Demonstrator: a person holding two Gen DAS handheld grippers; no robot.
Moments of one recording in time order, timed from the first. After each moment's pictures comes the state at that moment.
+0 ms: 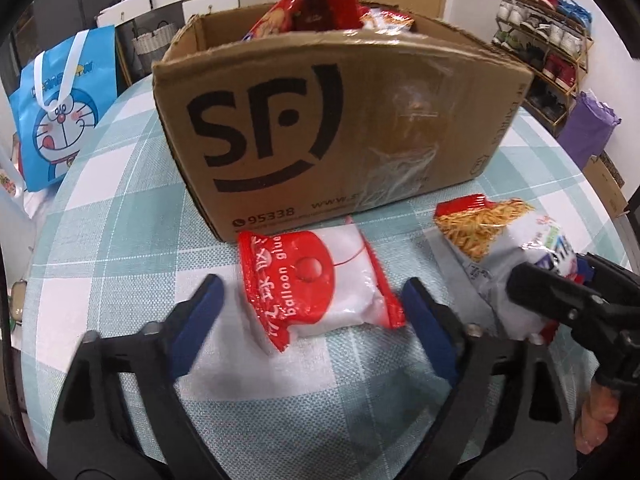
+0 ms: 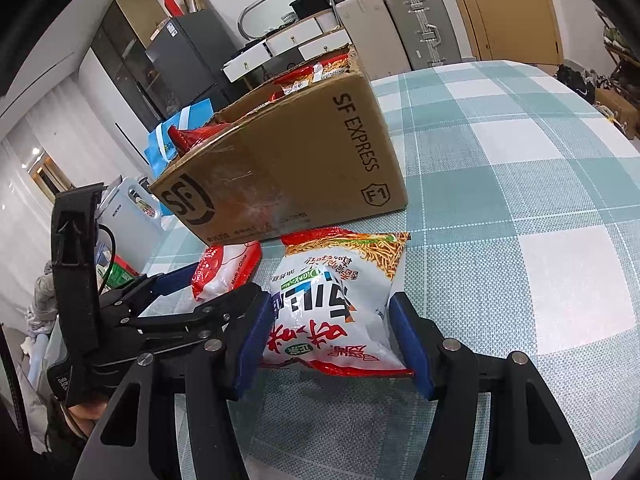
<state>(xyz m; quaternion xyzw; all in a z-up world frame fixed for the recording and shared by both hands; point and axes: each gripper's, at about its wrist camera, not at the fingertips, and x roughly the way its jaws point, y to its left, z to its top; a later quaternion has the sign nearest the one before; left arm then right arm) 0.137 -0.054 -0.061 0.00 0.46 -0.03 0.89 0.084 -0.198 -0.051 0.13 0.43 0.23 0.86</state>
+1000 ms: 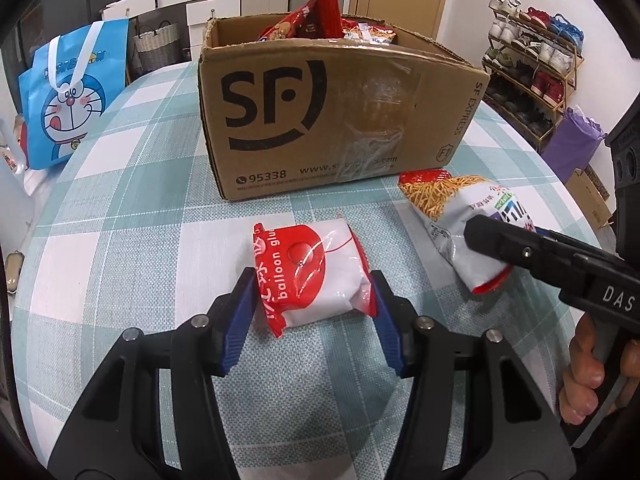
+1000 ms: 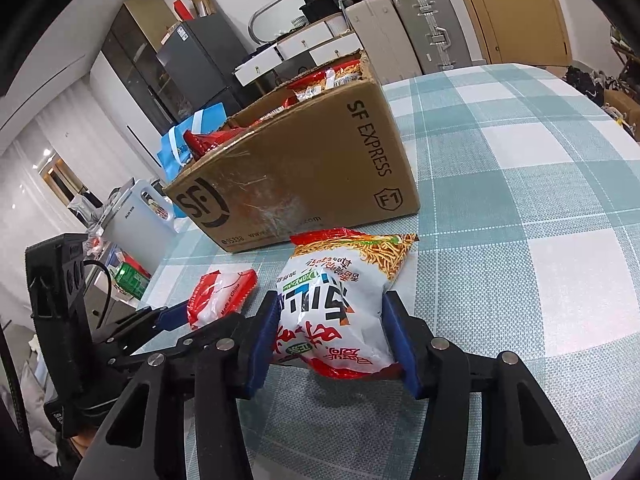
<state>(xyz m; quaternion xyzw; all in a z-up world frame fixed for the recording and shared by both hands) 0.090 -0.048 -0.058 -0.04 0.44 -0.04 0.90 0.081 -0.199 -0.047 0.15 0.42 0.25 0.86</state>
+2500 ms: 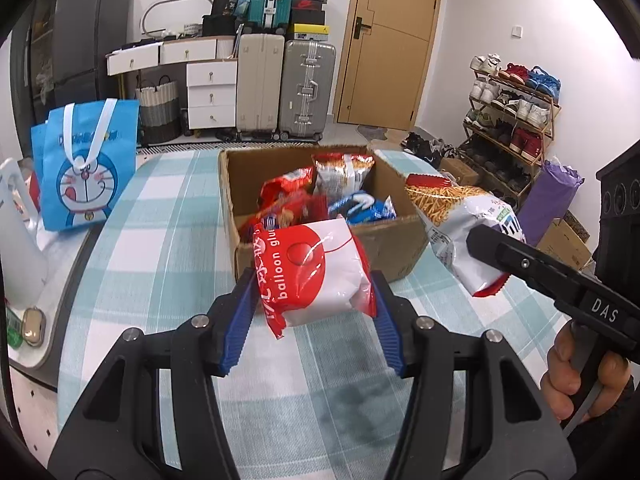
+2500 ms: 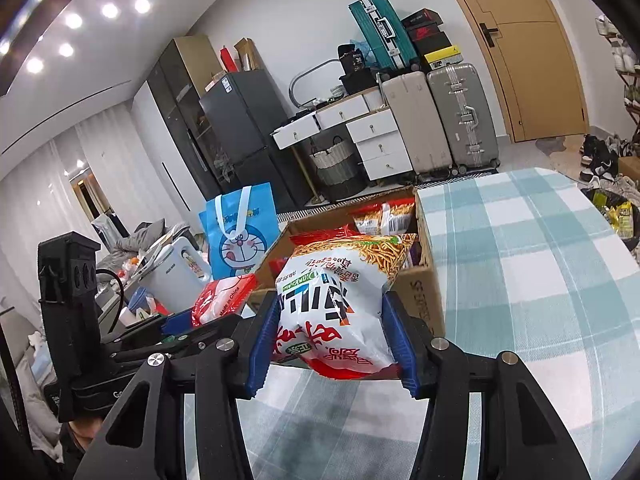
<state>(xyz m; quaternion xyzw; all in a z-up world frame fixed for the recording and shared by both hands) 0.073 -0.033 0.073 -0.05 0.33 -0.06 0.94 0.076 -0.206 0.054 0.15 0.29 0.28 0.90</state>
